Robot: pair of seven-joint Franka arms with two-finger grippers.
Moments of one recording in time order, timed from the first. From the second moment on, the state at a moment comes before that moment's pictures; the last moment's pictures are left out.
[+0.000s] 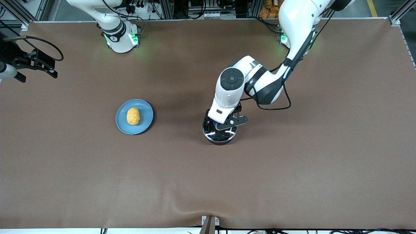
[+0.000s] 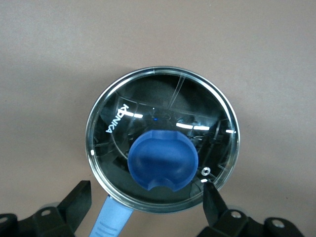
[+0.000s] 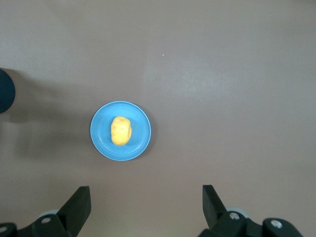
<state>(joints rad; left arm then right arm) -0.48 0.62 -0.30 -1.49 0.13 2.10 -1.06 0.00 -0.04 0.04 -1.51 0.00 1.48 -0.10</state>
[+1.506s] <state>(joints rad) -0.54 0.69 -0.24 -1.47 0.16 2.16 -1.10 0.00 -0.04 0.04 -1.51 0.00 1.48 -0.10</state>
